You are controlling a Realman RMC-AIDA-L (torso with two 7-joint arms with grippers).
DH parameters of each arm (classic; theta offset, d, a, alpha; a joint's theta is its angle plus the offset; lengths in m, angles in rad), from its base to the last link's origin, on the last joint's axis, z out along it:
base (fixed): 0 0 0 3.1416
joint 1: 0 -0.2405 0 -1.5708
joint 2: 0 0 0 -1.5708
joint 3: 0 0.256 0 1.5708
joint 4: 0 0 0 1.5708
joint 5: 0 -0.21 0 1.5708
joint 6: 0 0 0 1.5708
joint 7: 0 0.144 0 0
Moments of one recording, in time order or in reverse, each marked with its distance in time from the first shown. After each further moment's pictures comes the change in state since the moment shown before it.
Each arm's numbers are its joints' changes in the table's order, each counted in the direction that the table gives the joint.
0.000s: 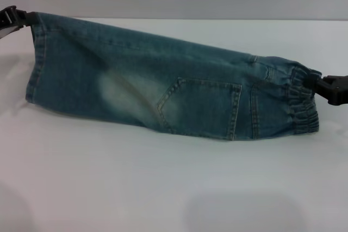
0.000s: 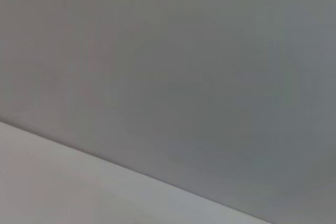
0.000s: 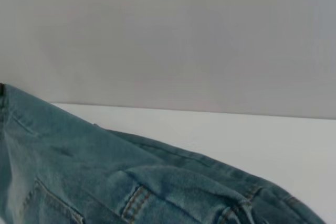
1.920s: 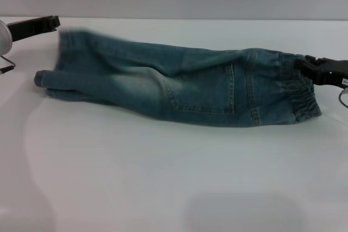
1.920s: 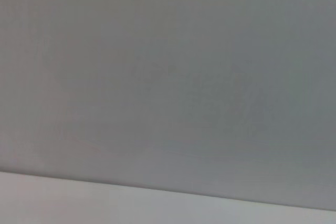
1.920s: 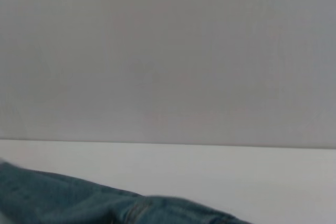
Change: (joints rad) left arm 0.039 0.130 0.231 0.006 0.004 -0.454 0.167; right arm -0.056 -0.064 -0.001 -0.069 -0.121 0.293 -0.085
